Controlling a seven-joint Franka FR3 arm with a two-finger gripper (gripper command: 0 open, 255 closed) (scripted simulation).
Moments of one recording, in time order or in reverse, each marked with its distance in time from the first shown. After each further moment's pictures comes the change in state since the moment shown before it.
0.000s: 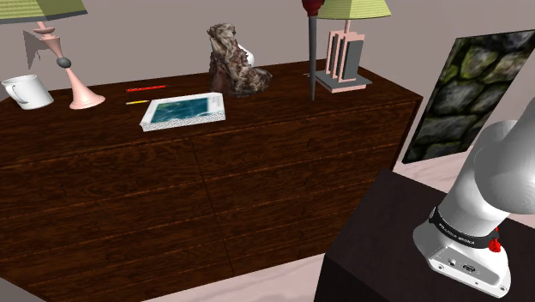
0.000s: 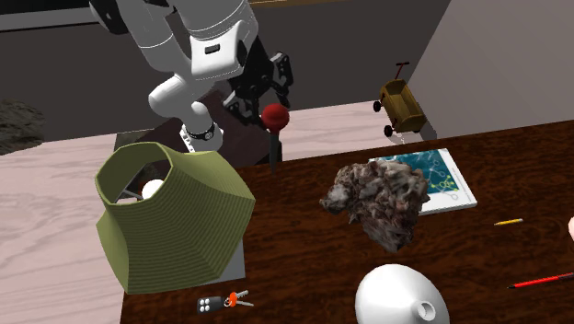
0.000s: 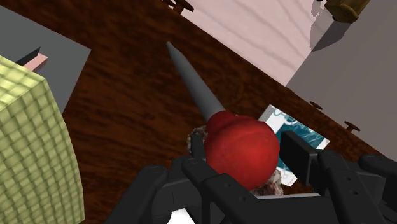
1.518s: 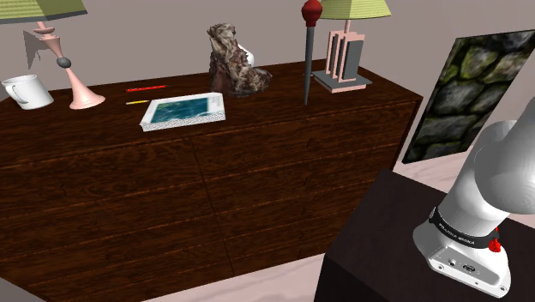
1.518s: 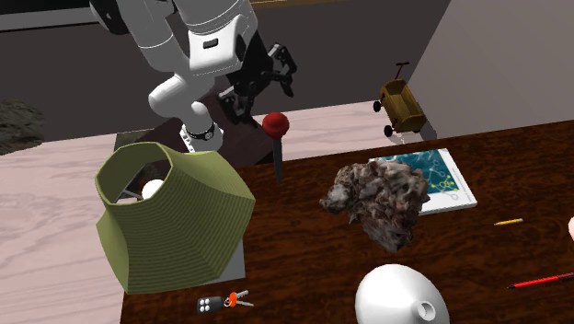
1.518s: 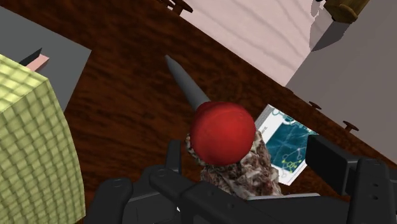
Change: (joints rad) arm 0.000 0.006 0.000 0.025 0.001 -0.019 0.005
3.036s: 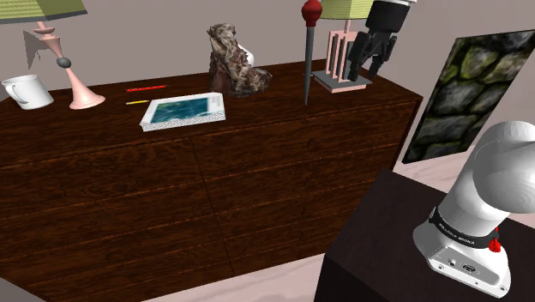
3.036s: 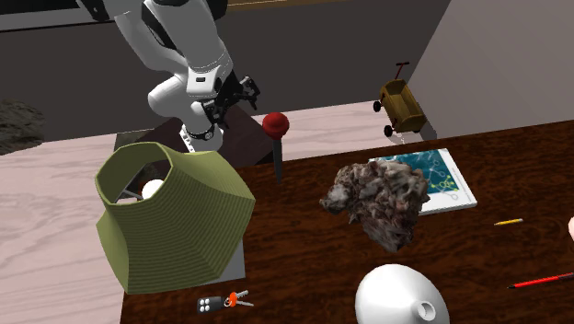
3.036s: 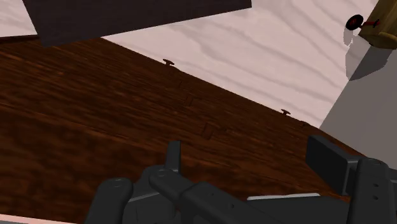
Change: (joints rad) arm -0.057 -0.627 0.134 -0.955 -0.104 0.246 0.154
